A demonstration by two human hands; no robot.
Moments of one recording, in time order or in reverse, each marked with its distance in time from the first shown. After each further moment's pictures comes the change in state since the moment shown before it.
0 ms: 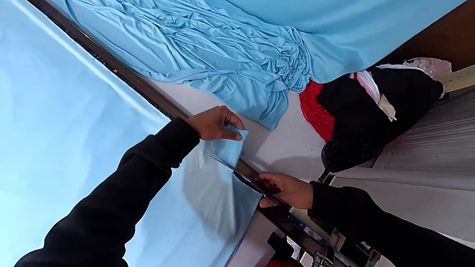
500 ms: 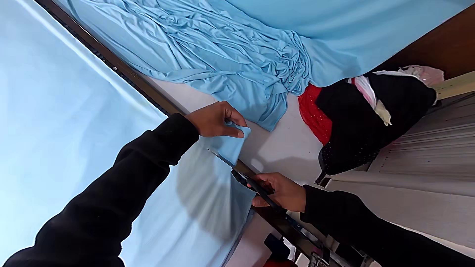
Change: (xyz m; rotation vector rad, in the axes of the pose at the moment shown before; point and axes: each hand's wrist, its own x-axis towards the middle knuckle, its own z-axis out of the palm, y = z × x) left_hand 0.000 0.007 -0.005 -0.053 0.040 0.060; right_hand 0.002 -0.005 0.013 0.023 0.112 -0.065
